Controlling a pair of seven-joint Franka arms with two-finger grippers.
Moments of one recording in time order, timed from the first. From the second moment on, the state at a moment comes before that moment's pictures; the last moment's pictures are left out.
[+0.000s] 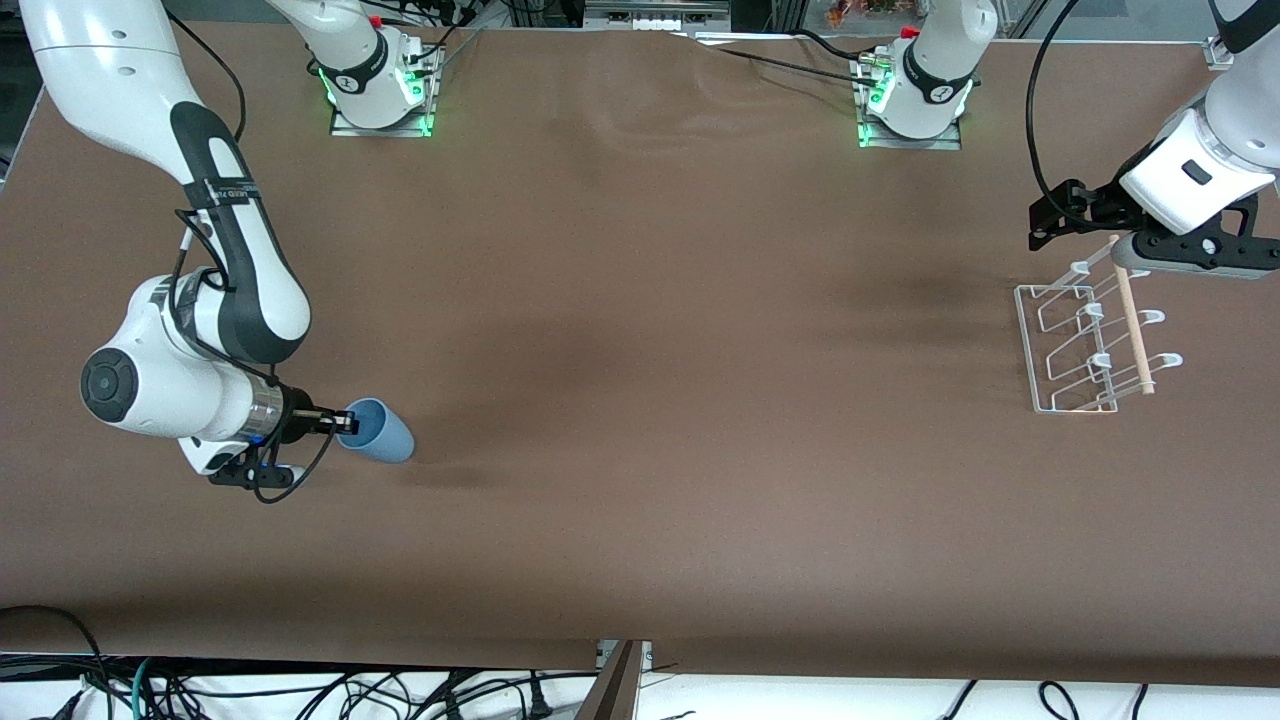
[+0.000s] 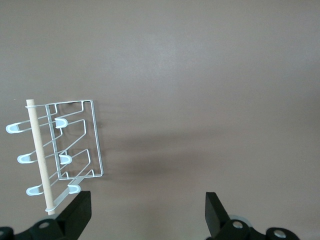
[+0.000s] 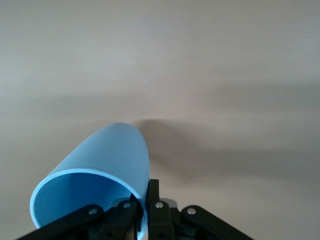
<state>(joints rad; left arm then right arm) 0.00 -0.04 -0.08 -1.71 -0.01 1.61 0.00 0.03 0.63 0.08 -1.53 0.25 2.09 0.04</state>
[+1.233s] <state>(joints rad) -0.01 0.09 -0.10 -1.62 -0.29 1.56 0.21 0.44 0.63 0.09 -1.36 0.78 2.24 0.44</state>
